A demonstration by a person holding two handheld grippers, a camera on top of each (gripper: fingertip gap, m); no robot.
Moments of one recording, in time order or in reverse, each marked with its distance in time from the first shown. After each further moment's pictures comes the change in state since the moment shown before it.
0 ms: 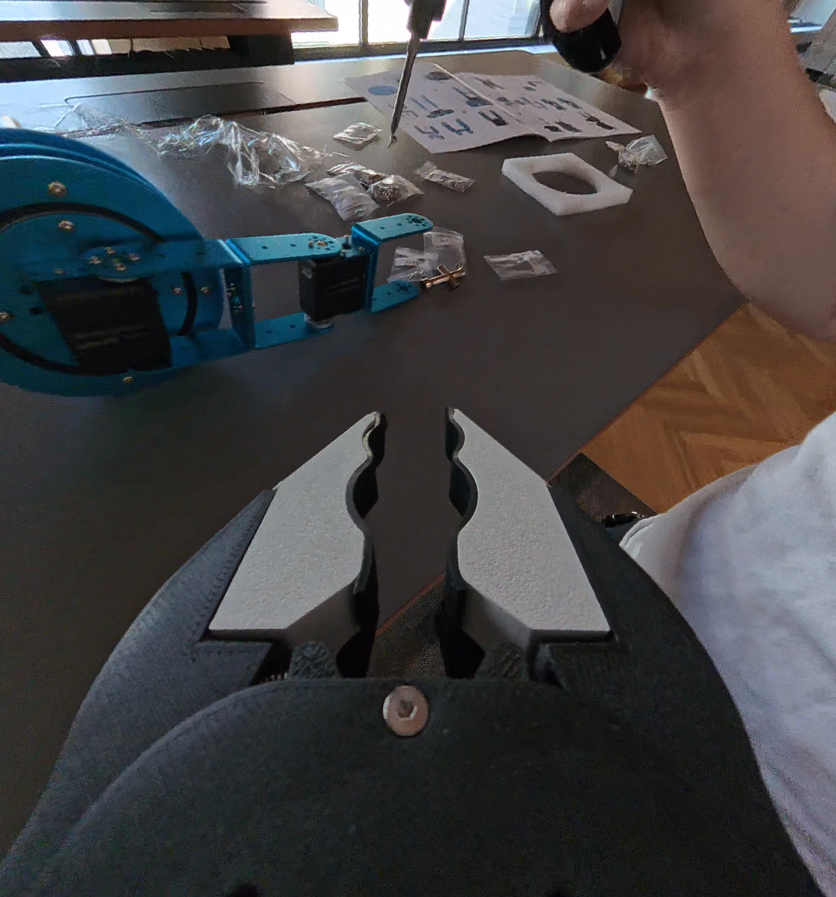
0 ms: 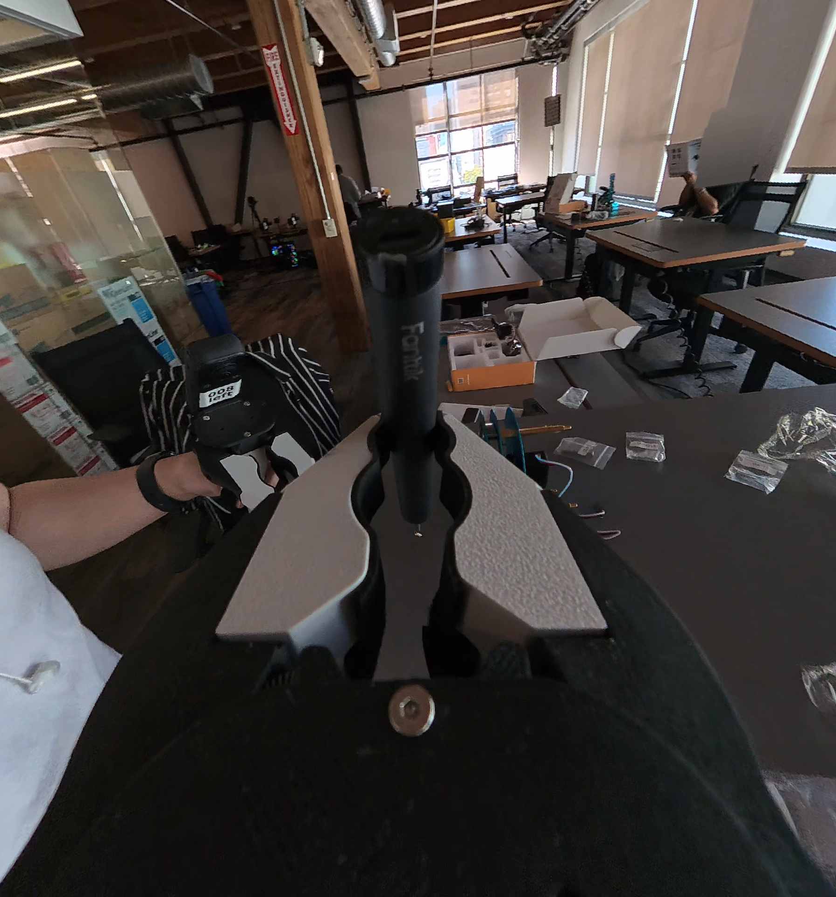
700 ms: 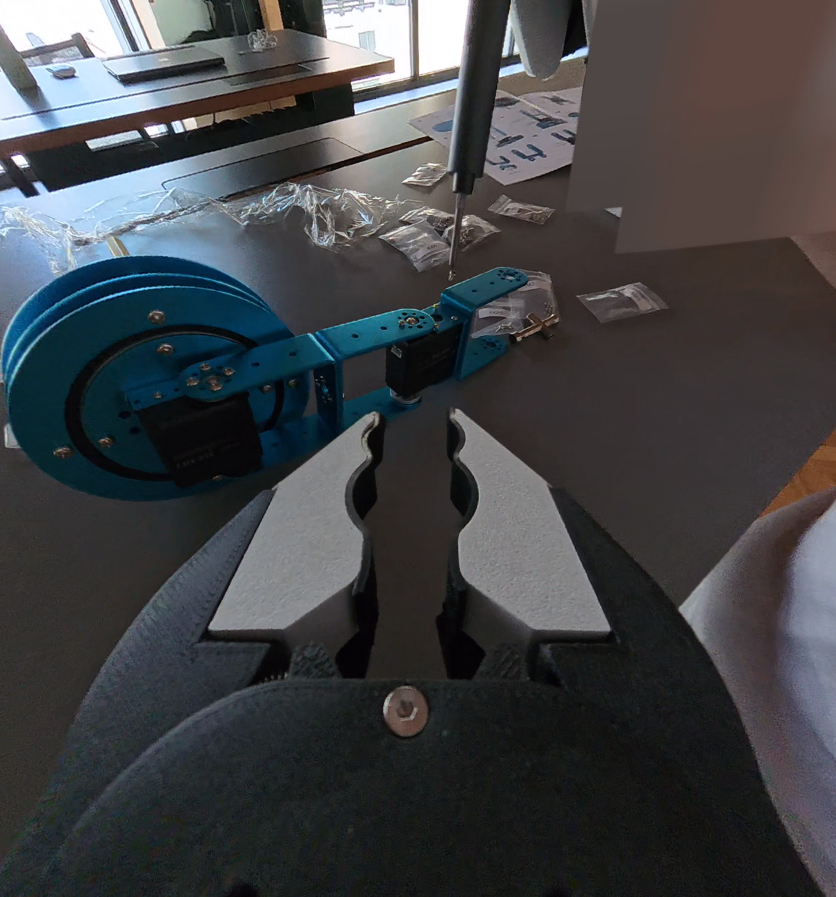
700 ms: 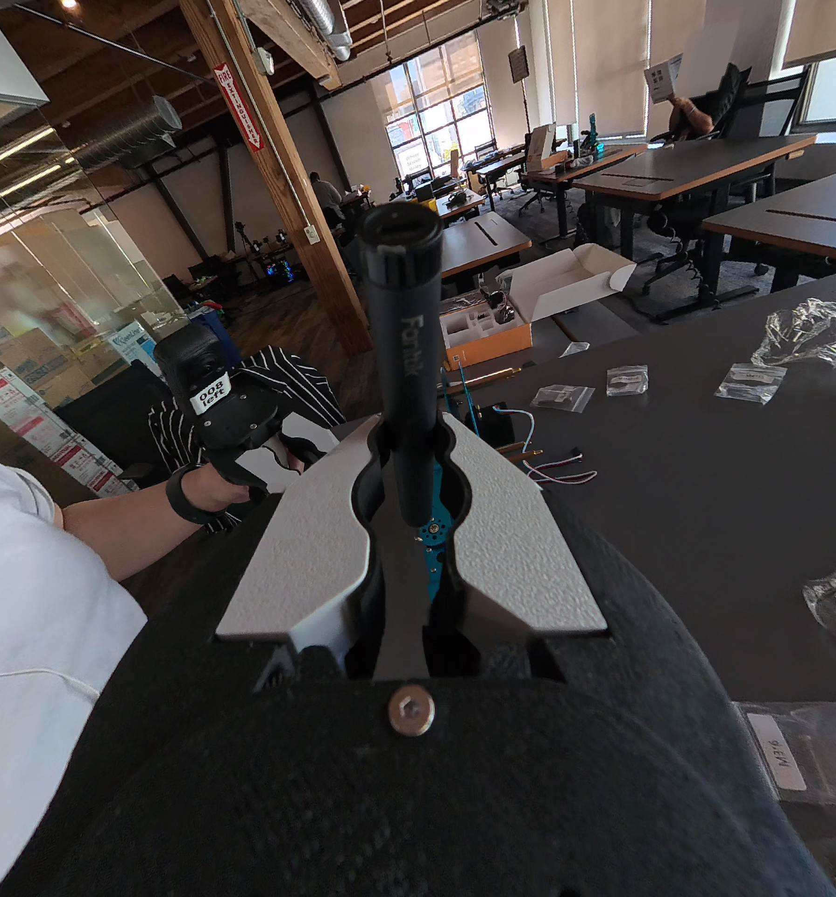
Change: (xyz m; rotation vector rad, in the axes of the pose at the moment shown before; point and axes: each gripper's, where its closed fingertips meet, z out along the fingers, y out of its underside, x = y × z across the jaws) left arm -0.048 -0.031 0.049 0.032 -0.113 0.105; right arm 0.056 0.034 -0.001 -0.021 0.031 0.183
